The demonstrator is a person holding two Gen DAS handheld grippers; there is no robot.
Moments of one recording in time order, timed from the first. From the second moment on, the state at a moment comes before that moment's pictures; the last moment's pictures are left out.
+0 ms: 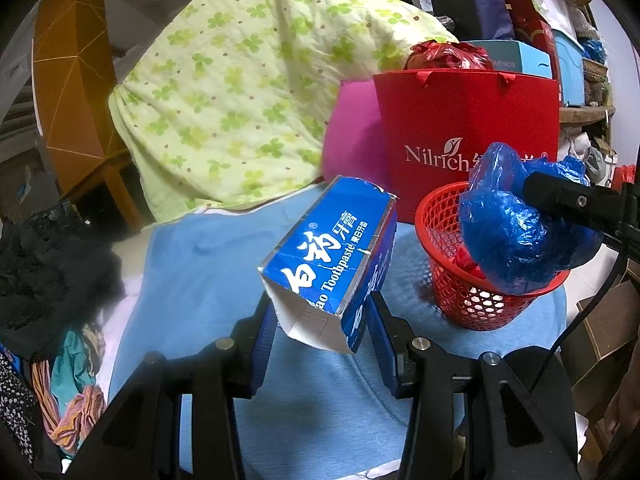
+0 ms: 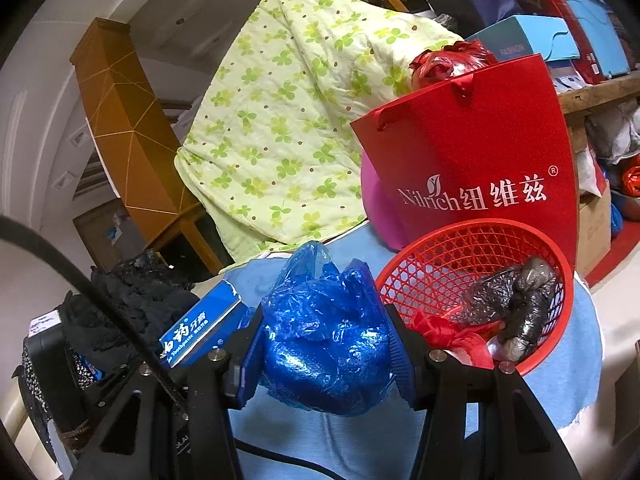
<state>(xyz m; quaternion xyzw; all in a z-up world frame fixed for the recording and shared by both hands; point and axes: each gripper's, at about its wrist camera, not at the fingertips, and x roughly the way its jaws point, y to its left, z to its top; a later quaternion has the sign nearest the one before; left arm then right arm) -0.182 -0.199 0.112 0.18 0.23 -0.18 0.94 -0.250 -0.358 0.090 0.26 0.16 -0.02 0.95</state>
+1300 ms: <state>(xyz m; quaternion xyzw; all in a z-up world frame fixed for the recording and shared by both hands) -0.183 -0.215 0.104 0.19 0.24 -0.20 0.93 -0.258 -0.373 0.084 0.27 0.16 -0.04 0.95</state>
